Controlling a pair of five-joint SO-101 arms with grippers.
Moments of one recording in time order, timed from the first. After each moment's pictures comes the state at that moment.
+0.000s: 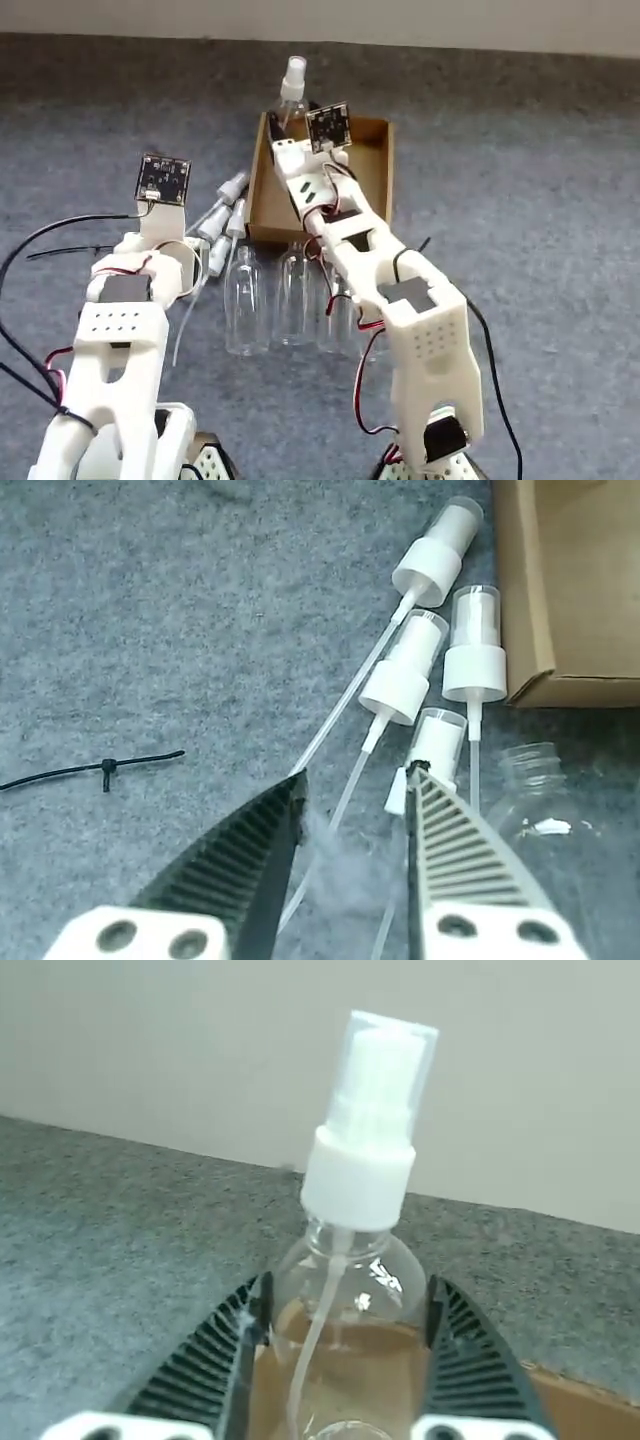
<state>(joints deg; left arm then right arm) -8.9 -39.9 61.3 37.9 -3.8 -25.7 35.7 9.3 -32.4 -1.1</state>
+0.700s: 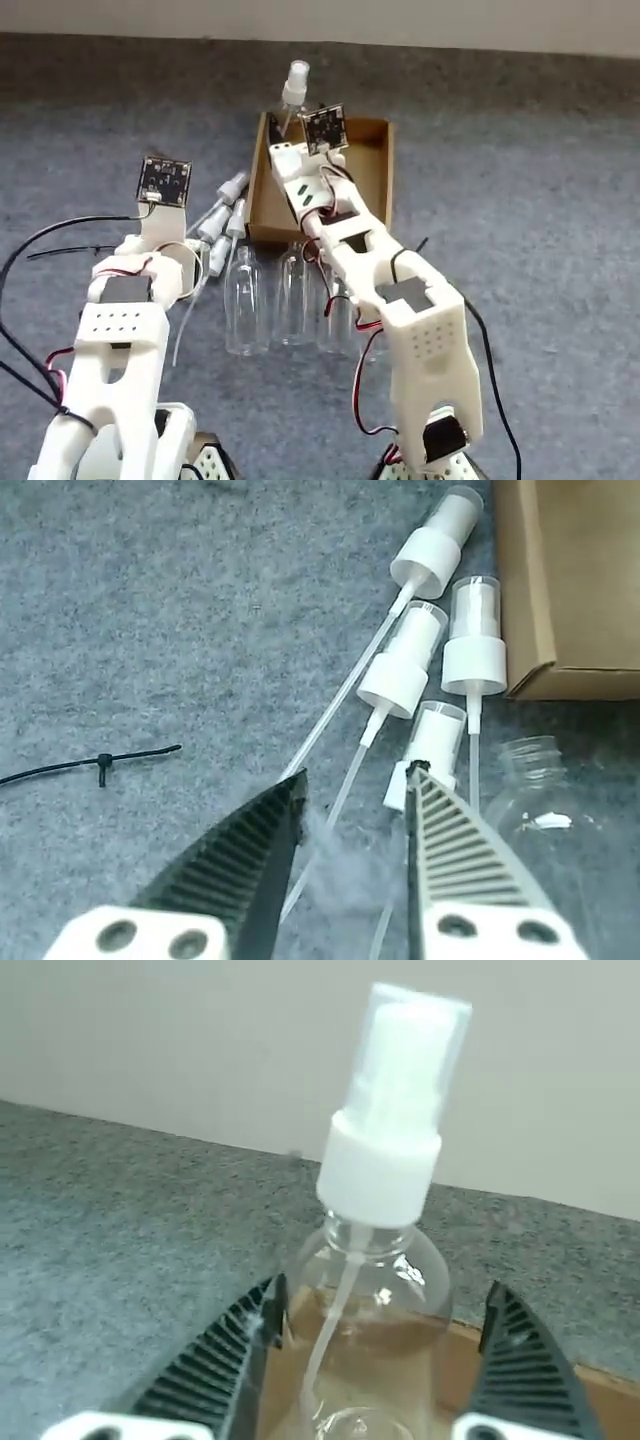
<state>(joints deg) -8.9 -39.9 61.8 37.8 -3.8 -26.2 35.8 9.4 -32.1 -1.1</state>
